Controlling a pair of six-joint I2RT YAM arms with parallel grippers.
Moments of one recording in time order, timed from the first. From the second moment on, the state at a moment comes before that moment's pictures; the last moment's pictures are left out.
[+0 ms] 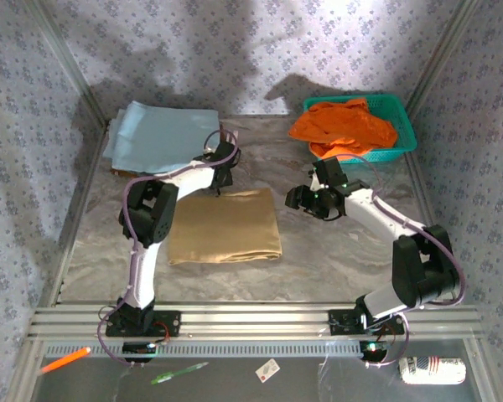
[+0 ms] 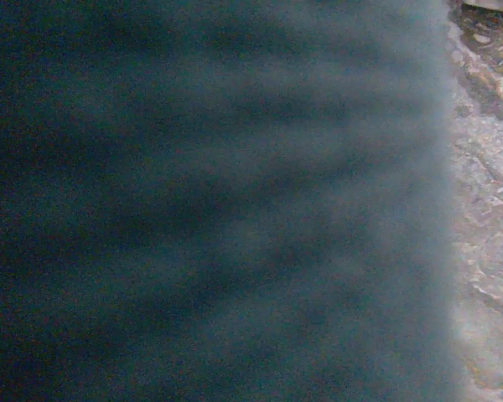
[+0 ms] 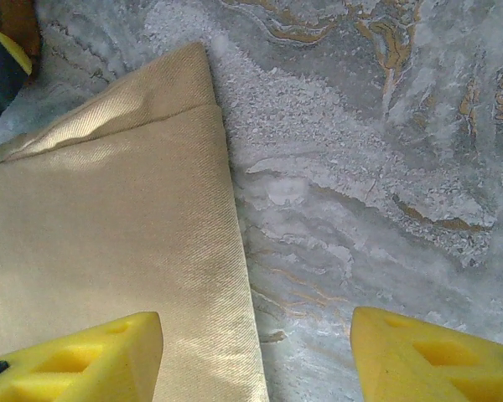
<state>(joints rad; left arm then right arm) -0.51 2.13 1.52 -0.48 -0.39 -0.61 0.36 1.47 0.98 -0.52 -0.32 0.60</state>
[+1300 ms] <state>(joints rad) -0.18 1.26 0.56 -0.51 0.18 -0.67 0.64 1.67 0.93 -0.48 -0.30 0.49</state>
